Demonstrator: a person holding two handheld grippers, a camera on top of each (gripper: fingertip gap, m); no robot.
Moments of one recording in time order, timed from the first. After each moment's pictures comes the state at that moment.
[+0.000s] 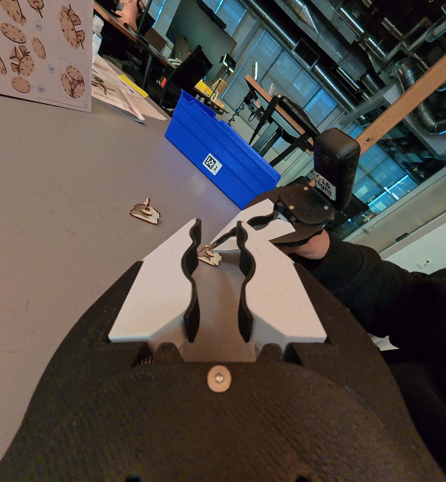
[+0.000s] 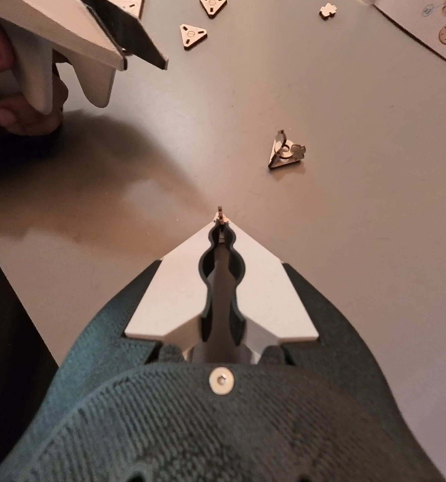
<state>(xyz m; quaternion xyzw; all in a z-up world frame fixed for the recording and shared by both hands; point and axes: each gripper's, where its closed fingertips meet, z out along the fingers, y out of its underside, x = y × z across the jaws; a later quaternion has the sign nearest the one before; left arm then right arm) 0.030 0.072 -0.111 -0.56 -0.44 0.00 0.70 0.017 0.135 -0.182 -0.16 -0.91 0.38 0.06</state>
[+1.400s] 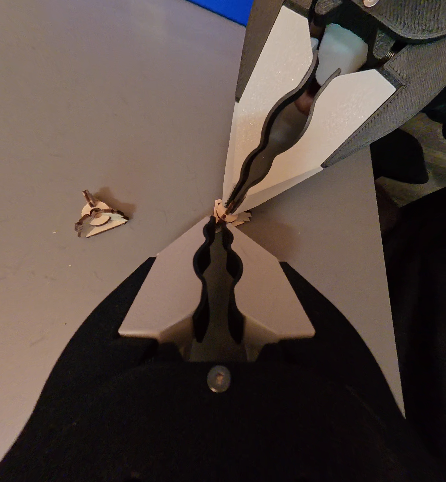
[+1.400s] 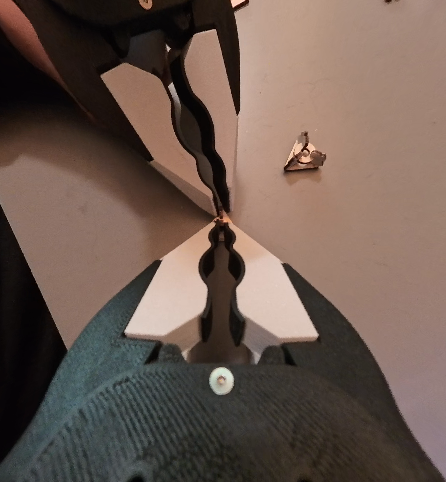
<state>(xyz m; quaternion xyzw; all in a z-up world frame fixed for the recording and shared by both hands) 0.021 0.140 -0.188 -0.86 -0.26 -0.01 0.43 0.020 0.136 -0.182 -0.08 -0.94 0.33 0.01</state>
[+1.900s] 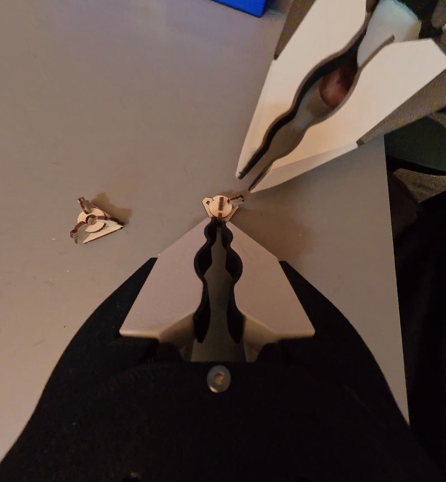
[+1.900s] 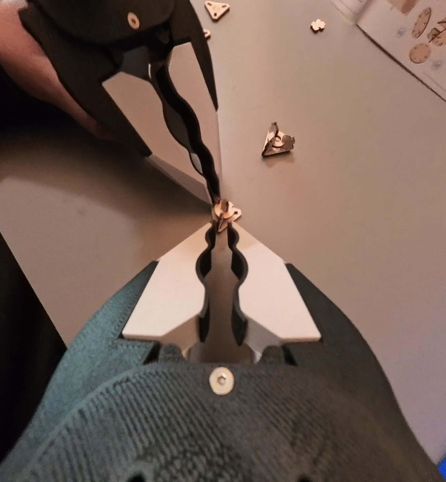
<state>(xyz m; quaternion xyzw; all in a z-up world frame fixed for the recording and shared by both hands) 0.023 0.145 -0.189 -0.88 -0.25 0.02 0.41 0.022 0.159 -0.171 -0.14 -0.91 0.39 0.08</state>
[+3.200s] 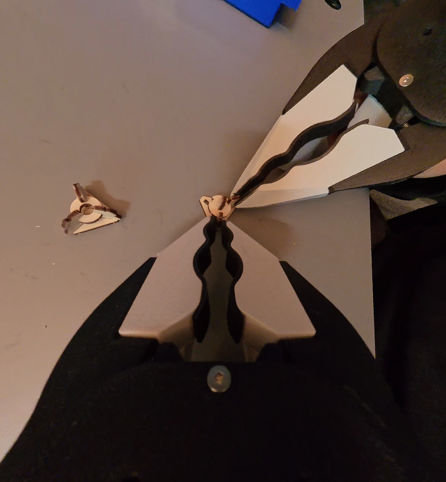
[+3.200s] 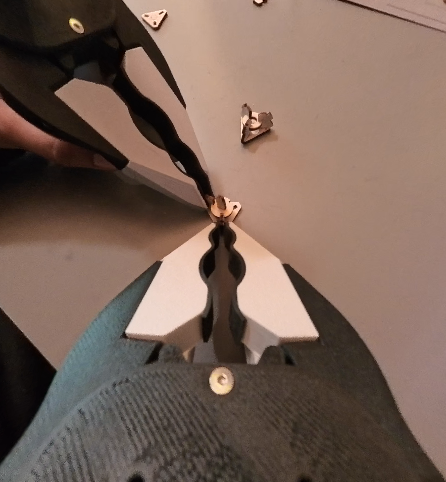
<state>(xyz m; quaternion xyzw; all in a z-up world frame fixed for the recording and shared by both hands) 0.020 0.146 -0.190 -0.86 -0.30 -0.03 0.42 0.017 0.153 -0.188 -0.28 -0.87 0.40 0.08</state>
